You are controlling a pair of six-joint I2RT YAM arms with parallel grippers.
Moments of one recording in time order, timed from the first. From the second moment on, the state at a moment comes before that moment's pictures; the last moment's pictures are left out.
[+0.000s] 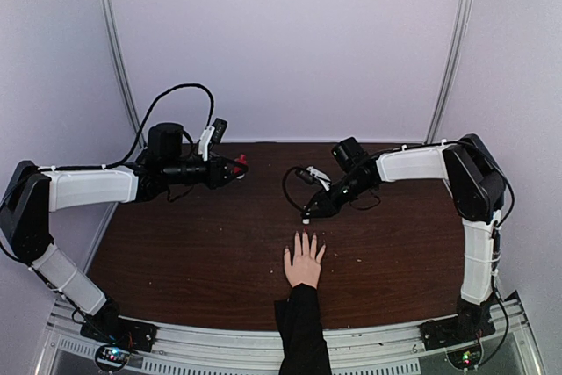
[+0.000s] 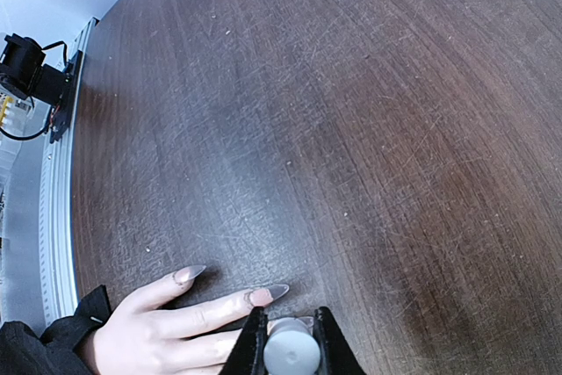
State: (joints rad) left arm -0.51 1.53 0.94 0.26 0.58 -0.20; right arm 0.55 2.05 1.41 -0.39 -0.74 -0.21
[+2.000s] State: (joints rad) left arm -0.51 1.53 0.94 0.26 0.58 -0.20; right arm 0.55 2.00 1.40 -0.37 -0.74 -0.21
